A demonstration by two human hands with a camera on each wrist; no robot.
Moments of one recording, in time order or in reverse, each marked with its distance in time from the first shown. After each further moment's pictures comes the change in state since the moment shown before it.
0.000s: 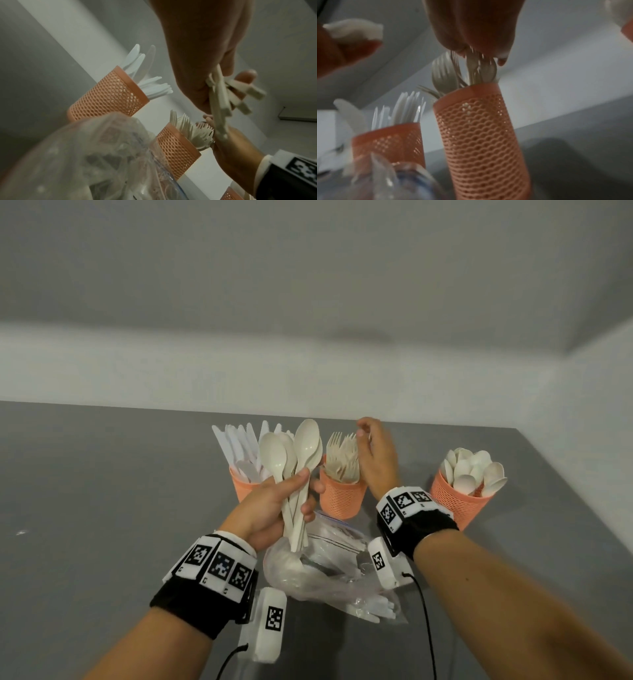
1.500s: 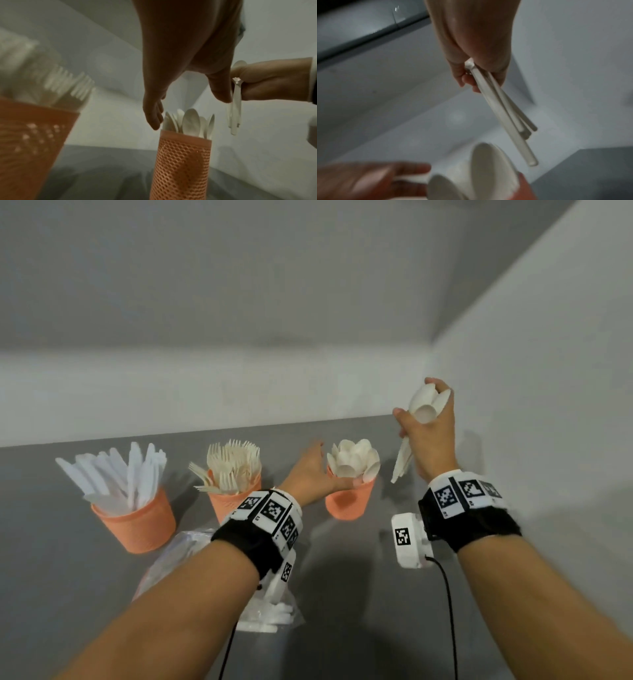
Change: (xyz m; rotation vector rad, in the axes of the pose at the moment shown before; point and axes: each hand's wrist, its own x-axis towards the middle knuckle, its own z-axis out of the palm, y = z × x) left_hand 0.123 -0.069 0.158 0.954 -0.024 -0.011; right_hand 0.006 0.022 -0.226 0.327 0.394 0.224
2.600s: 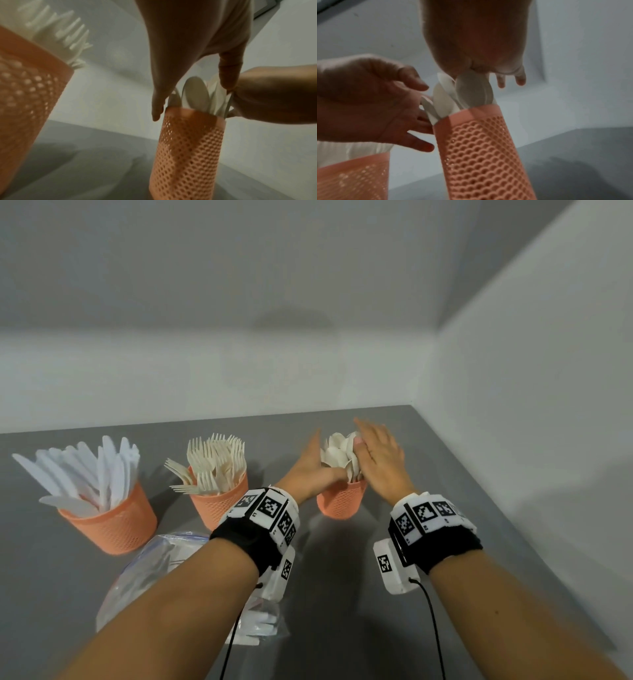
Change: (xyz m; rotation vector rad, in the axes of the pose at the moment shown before) left_hand 0.031 -0.004 0.018 -0.171 -0.060 -0.064; right_hand -0.004 0.077 0.019 -0.805 -0.464 -0.083
